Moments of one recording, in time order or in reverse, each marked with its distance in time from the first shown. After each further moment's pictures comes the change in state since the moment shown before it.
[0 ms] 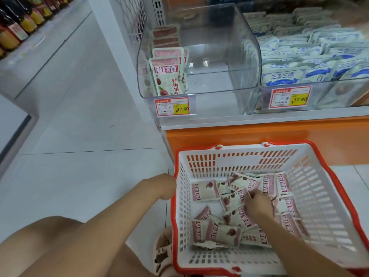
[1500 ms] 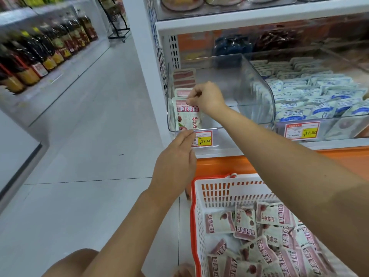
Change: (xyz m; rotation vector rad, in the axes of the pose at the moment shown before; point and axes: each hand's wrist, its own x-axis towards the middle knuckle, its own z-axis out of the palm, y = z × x) left_hand -0.091 -0.007 -0.084 -0.364 1.191 0.051; right_hand -0.032 -0.388 -0.233 0.353 0.187 -0.831
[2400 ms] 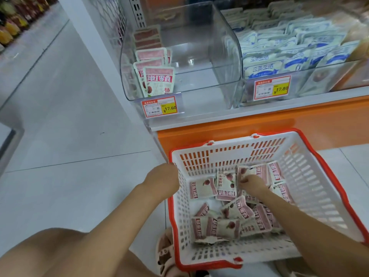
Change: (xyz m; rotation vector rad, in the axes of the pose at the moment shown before) left_hand -0.043 -0.007 0.092 0.221 -0.800 -0.135; right_hand -0.272 0.277 0.028 -0.234 -0.493 0.775
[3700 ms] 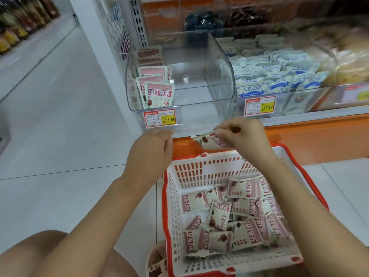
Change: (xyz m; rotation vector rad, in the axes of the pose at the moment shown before) left_hand -0.046 0.015 -0.077 -0.183 0.782 0.150; right_hand -0.124 -0.136 -0.143 0.342 0.533 -0.747
